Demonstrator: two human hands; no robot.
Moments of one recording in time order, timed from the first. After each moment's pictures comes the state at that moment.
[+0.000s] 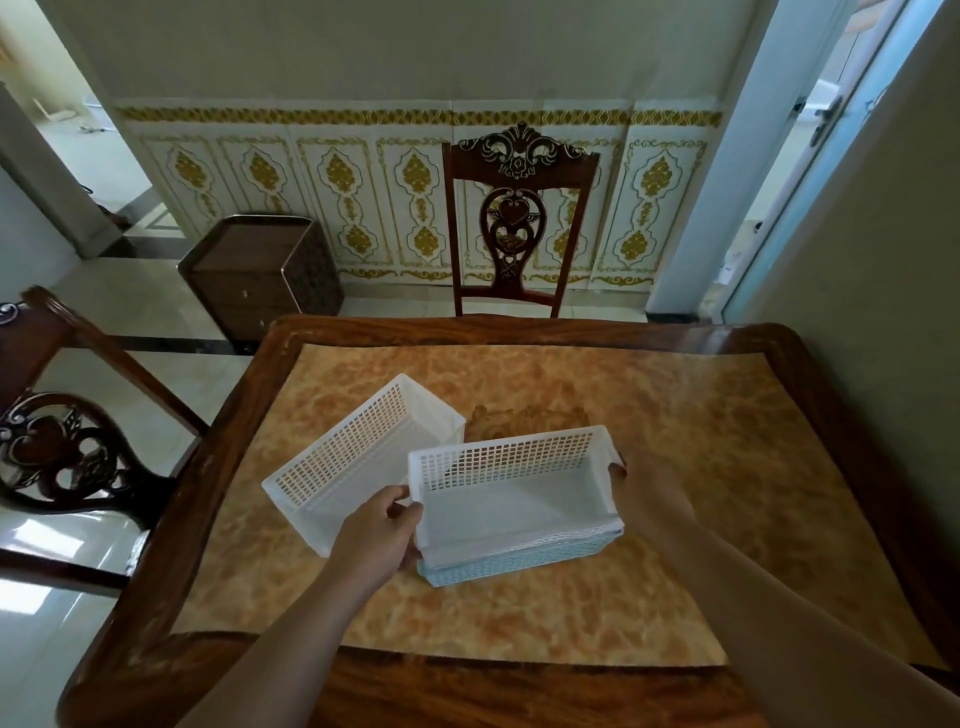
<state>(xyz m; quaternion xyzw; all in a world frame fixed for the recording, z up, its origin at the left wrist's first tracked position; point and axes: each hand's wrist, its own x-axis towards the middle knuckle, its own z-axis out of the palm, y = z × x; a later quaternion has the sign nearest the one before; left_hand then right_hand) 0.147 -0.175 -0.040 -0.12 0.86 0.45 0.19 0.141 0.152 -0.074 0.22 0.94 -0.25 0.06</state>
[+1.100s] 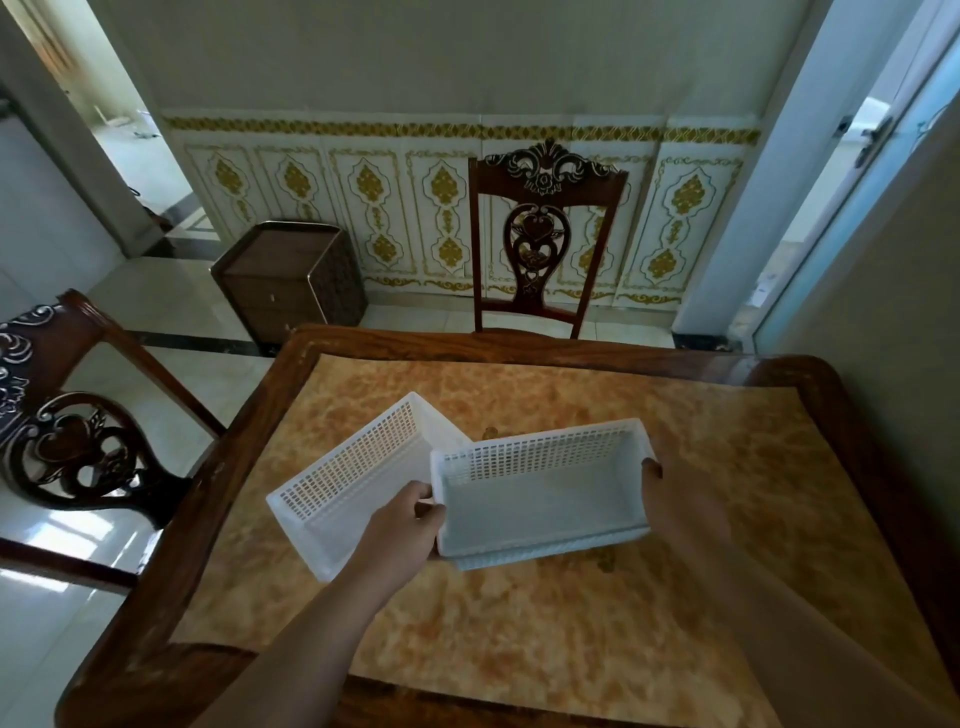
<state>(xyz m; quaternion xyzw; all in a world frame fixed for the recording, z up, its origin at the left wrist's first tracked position) 0.116 -0.148 -0.036 -0.11 0.84 0.50 0.19 0.111 0.169 -0.040 0.25 0.94 -0.23 0.01</state>
